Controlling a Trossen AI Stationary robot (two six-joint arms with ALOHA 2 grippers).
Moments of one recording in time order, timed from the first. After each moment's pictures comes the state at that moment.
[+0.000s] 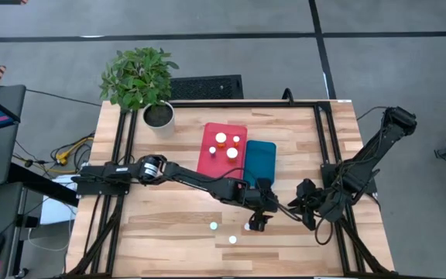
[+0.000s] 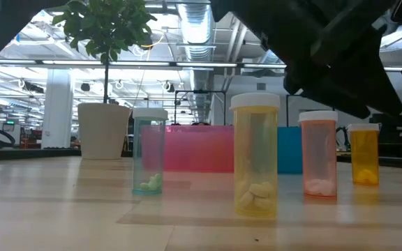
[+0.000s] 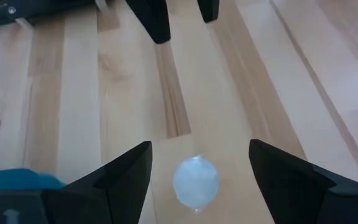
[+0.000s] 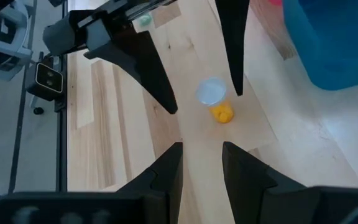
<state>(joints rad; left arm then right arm) -0.22 2.41 2.05 -0.40 -0.09 0.06 0.83 0.97 0.54 -0.41 0.47 1.07</state>
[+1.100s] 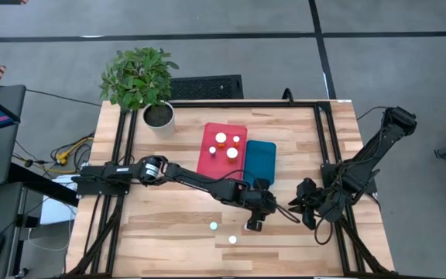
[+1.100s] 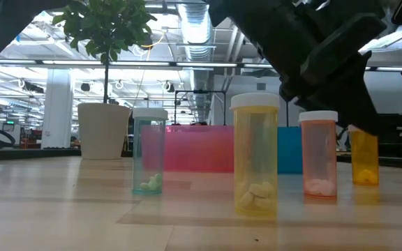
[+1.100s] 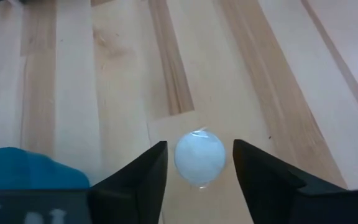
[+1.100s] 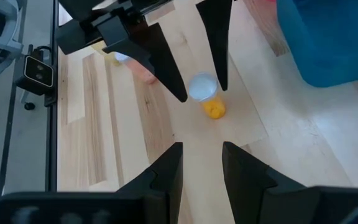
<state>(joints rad) -0.23 2.43 2.05 -0.45 -0.11 0.08 0.83 0.97 0.54 -0.44 0.47 1.07</state>
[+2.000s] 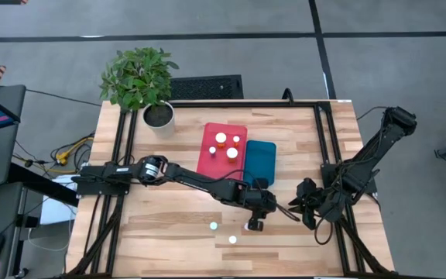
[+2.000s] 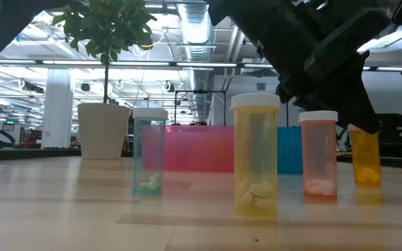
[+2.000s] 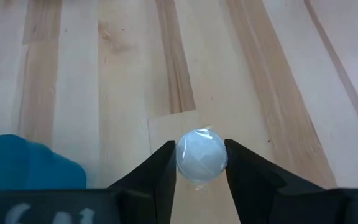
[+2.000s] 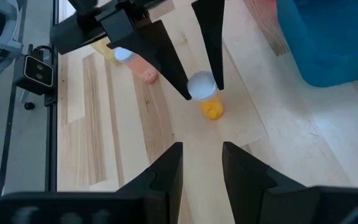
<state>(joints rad) -0.23 2.42 2.05 -0.46 -0.12 0.02 0.83 0.97 0.54 -0.44 0.47 1.06</state>
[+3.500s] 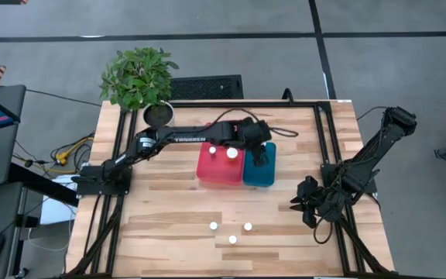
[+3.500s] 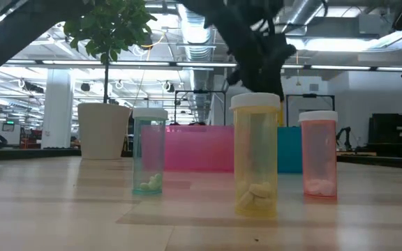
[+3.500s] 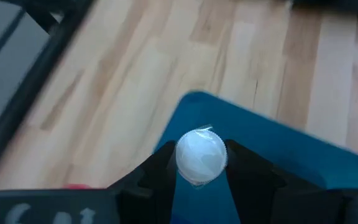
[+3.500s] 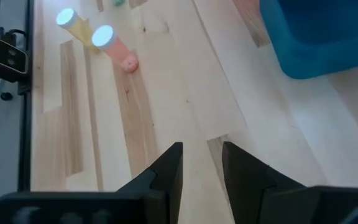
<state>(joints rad) 0.11 2.31 2.17 -0.72 -0.20 -0.10 0.83 0.97 0.54 -0.51 0.47 1.07</state>
